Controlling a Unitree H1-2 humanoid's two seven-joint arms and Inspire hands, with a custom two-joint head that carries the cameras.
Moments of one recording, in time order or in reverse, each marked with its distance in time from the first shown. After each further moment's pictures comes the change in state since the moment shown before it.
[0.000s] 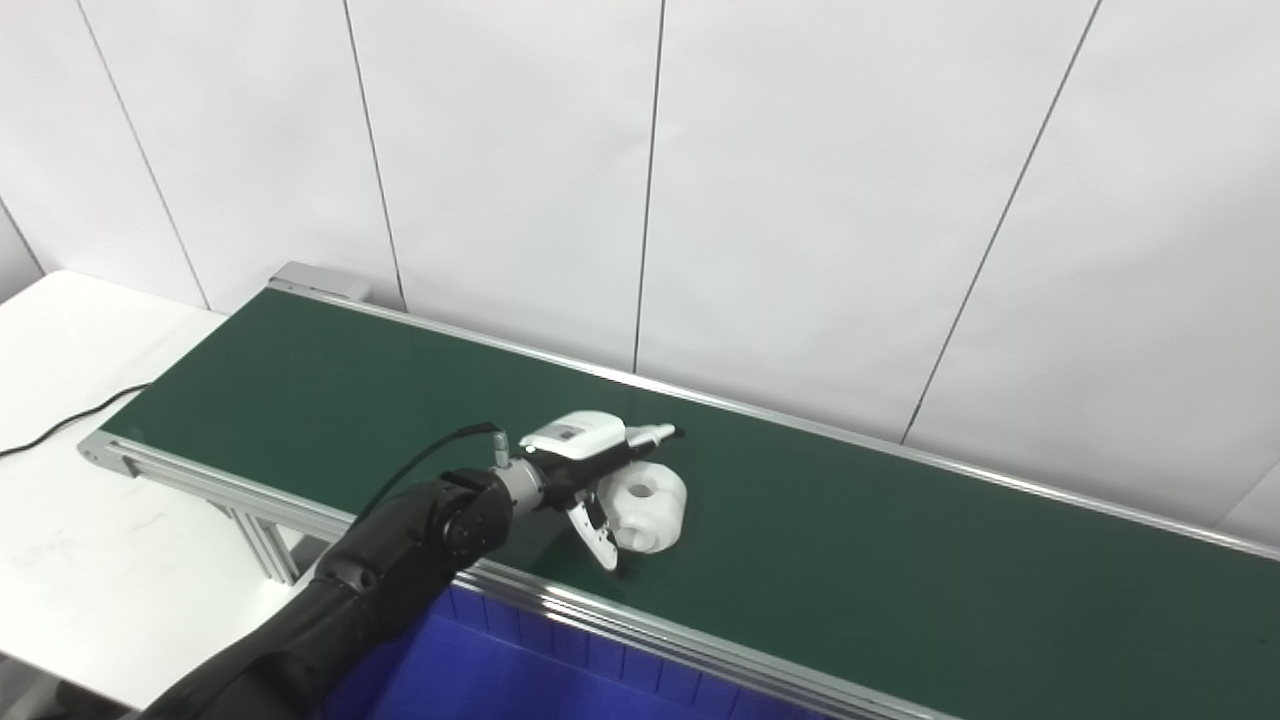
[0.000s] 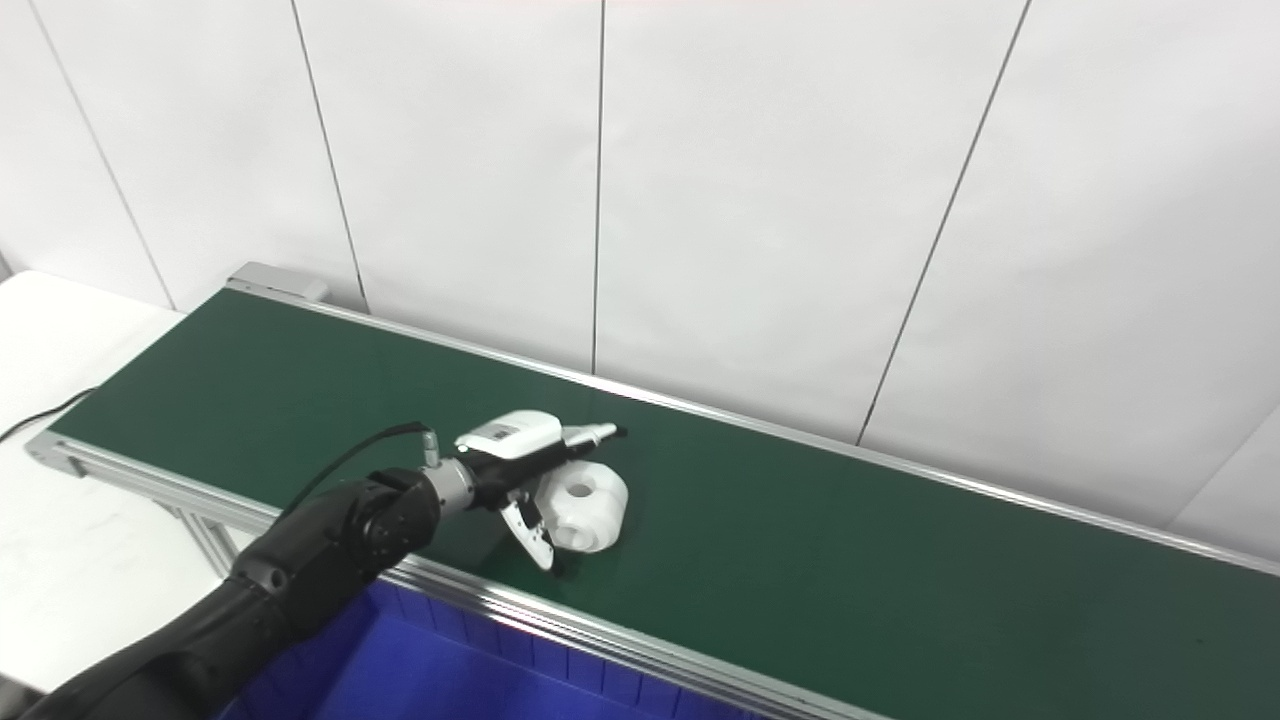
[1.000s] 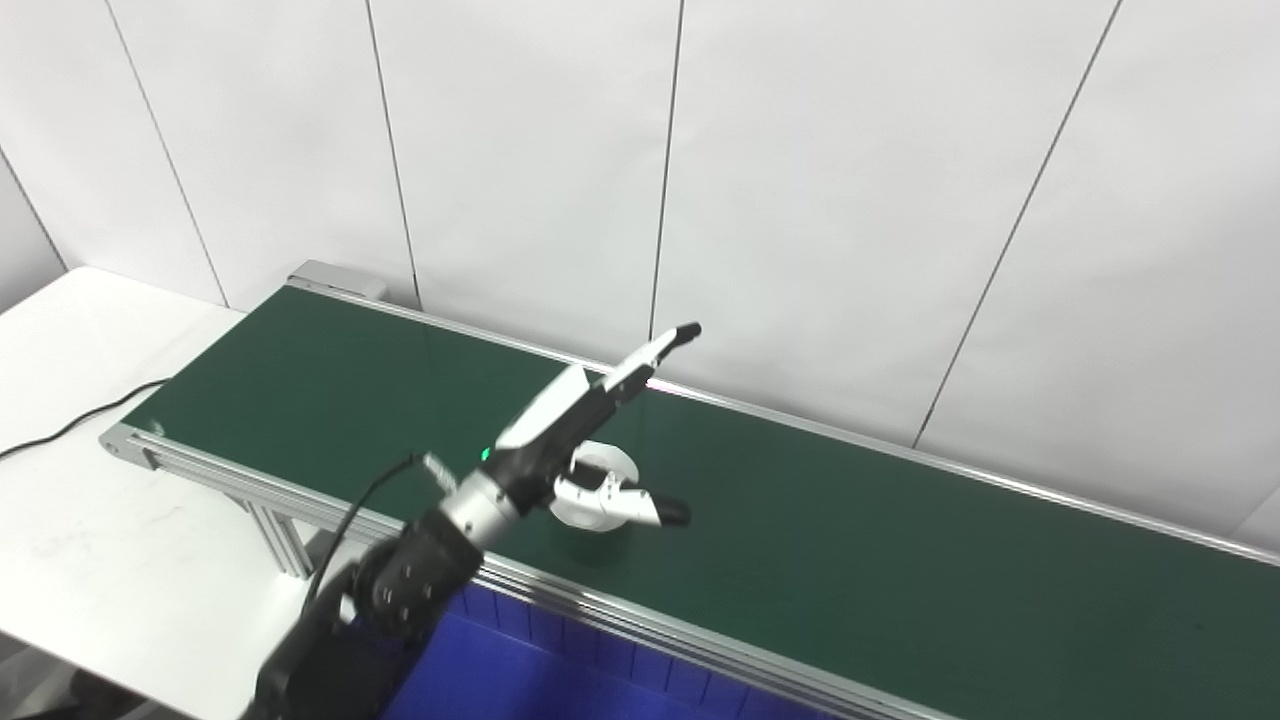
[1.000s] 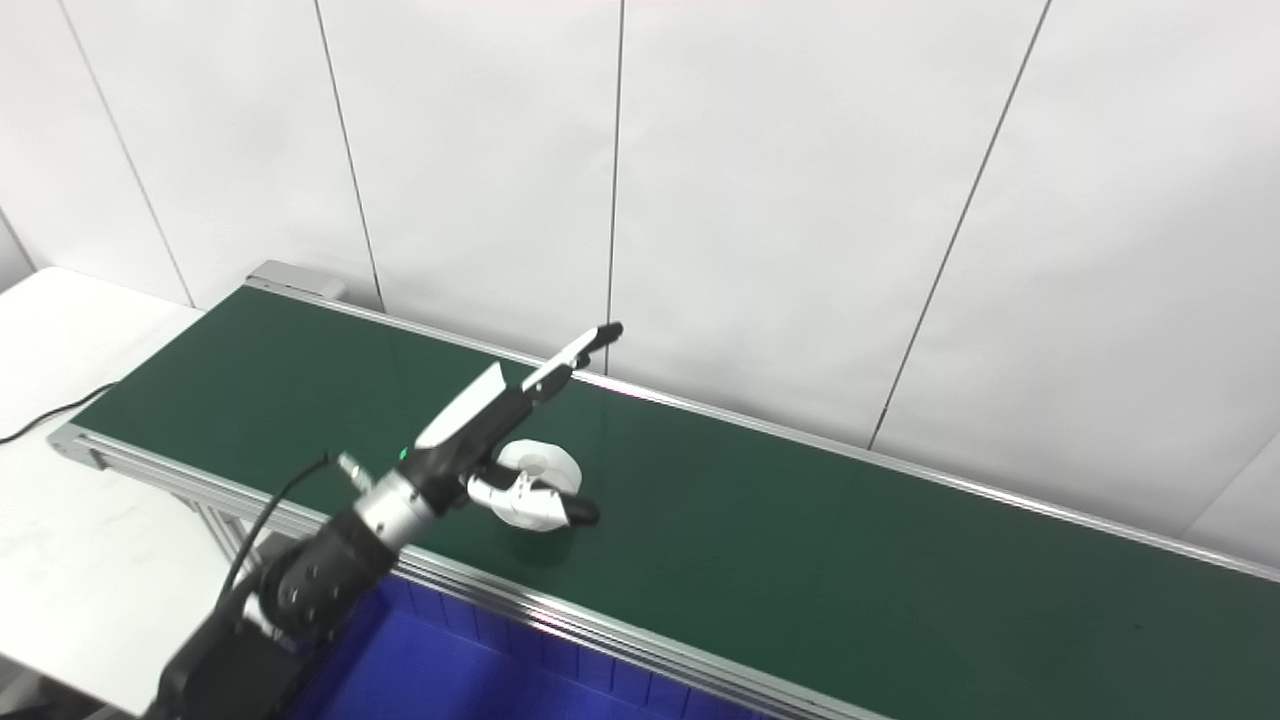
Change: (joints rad) left arm 0.229 -0.011 0.245 -0.528 -0.386 -0.025 0.018; right arm 0.013 0.035 -0.075 -0.007 -0.032 0.000 0.093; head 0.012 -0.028
